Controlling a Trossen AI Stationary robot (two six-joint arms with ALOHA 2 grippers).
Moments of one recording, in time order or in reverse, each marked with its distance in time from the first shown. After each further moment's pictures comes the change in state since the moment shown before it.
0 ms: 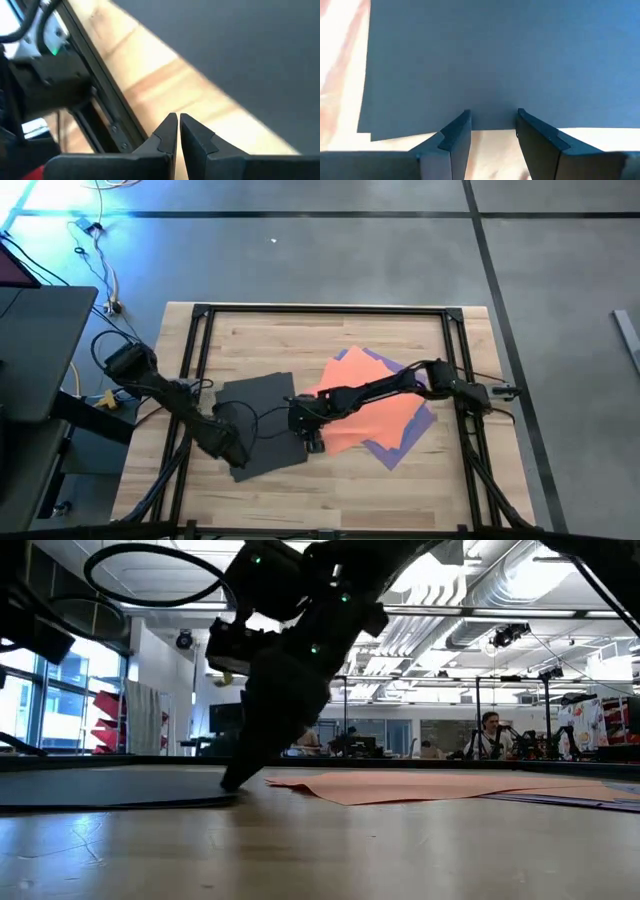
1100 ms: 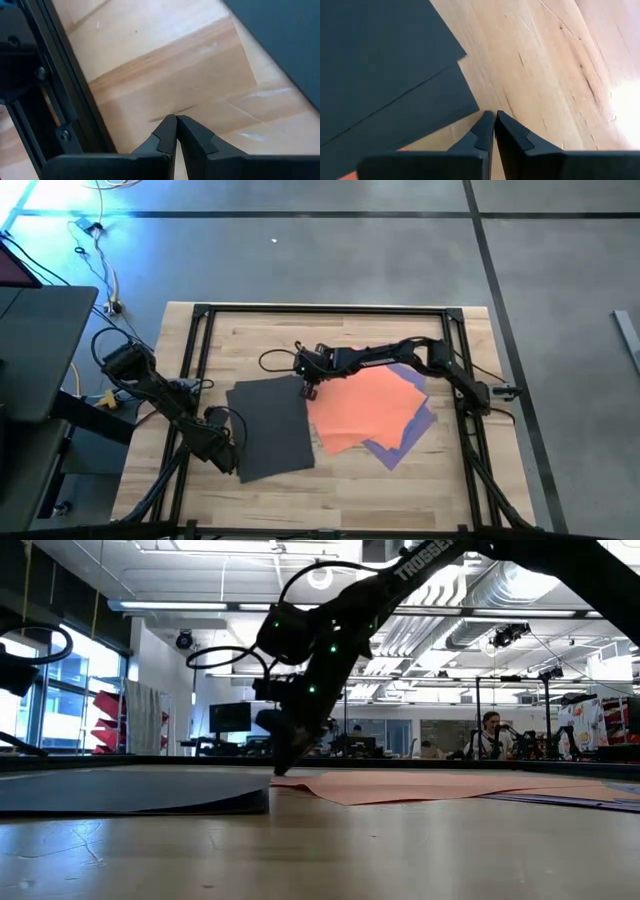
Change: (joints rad) left arm -0.051 0.013 -0.206 0.271 -0.070 -0.215; right arm -0.267 0.020 -0.001 0.049 0.317 0.109
